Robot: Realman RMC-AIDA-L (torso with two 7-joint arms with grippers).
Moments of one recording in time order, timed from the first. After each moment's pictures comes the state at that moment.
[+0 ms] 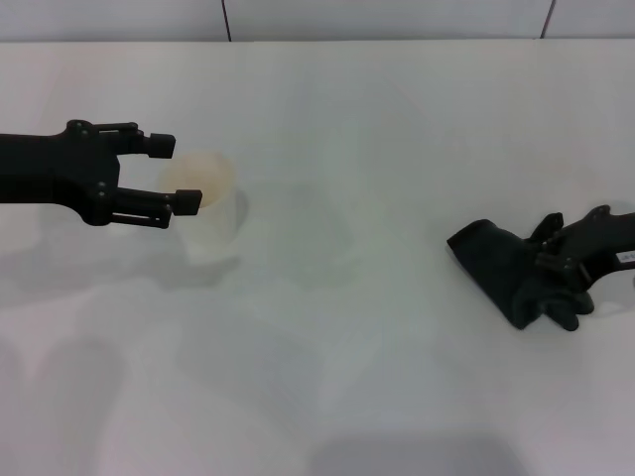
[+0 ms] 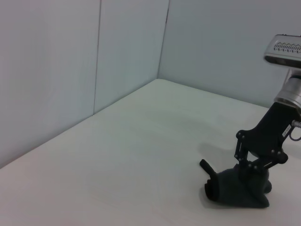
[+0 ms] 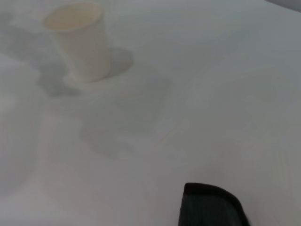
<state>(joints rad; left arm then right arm) -0.93 -2.04 2.85 -0.89 -0.16 1.97 -1.22 0.33 2.01 -1.28 -1.21 -2.14 -1.29 2.01</state>
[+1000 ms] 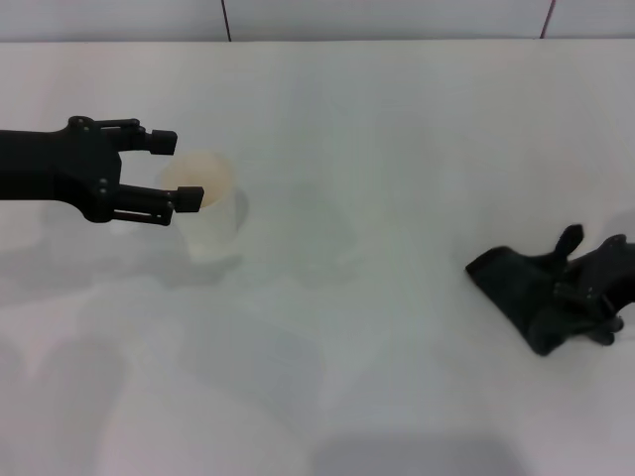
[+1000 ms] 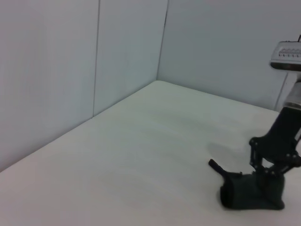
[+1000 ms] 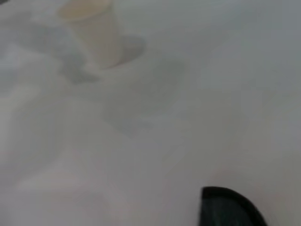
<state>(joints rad) -0.94 -2.04 2.85 -0.89 -0.17 1.97 -1.21 0.34 2.01 -1.16 -1.15 -2.15 -1.44 1.92</state>
